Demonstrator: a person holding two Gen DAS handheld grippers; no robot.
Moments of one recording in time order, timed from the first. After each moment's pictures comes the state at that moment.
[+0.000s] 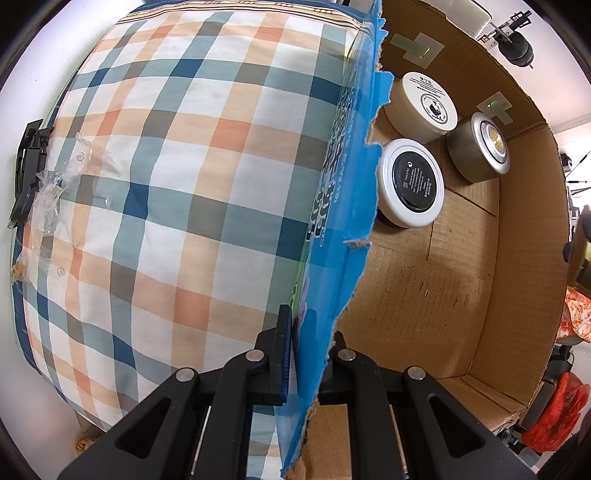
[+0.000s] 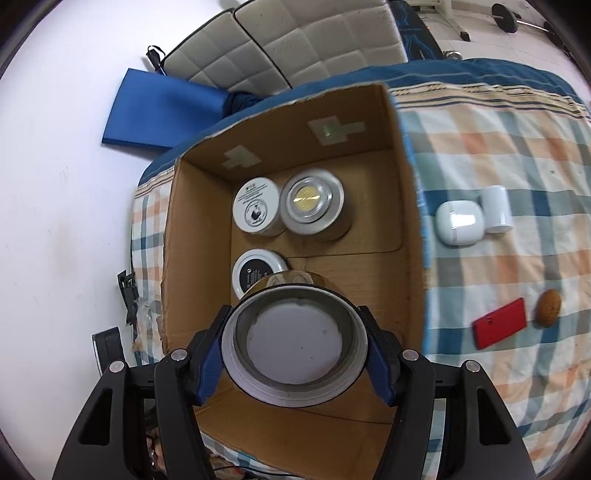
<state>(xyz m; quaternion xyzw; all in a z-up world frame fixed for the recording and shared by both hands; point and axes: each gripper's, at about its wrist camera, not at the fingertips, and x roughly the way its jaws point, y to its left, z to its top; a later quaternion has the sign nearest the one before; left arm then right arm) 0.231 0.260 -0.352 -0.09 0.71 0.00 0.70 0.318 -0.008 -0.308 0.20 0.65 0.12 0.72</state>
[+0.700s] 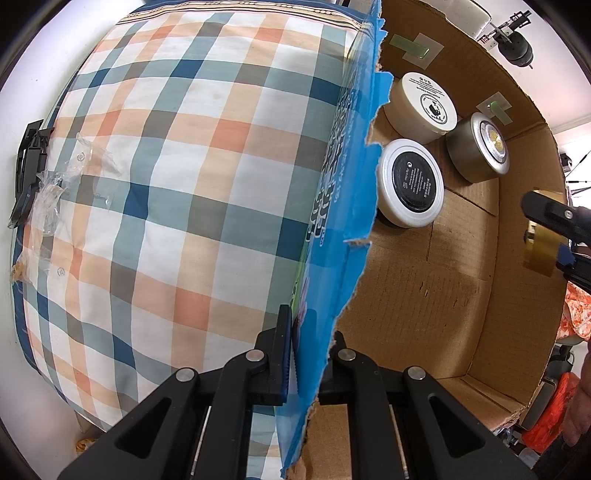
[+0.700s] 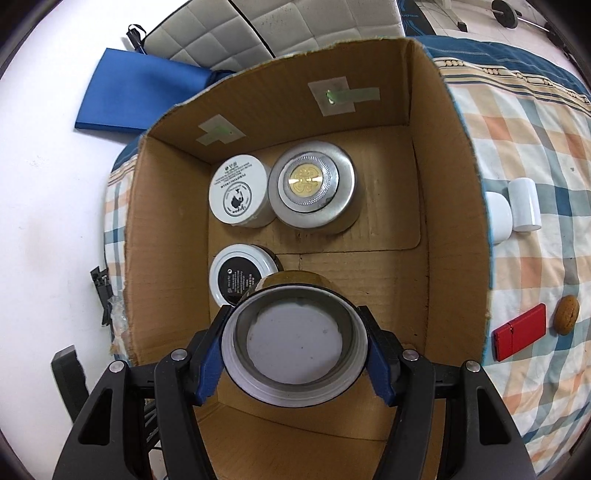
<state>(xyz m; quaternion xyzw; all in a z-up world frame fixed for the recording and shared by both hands) 0.232 0.259 -0.352 -0.09 0.71 0.00 0.70 0.334 0.020 -0.355 0.17 0.68 0.10 0.70</state>
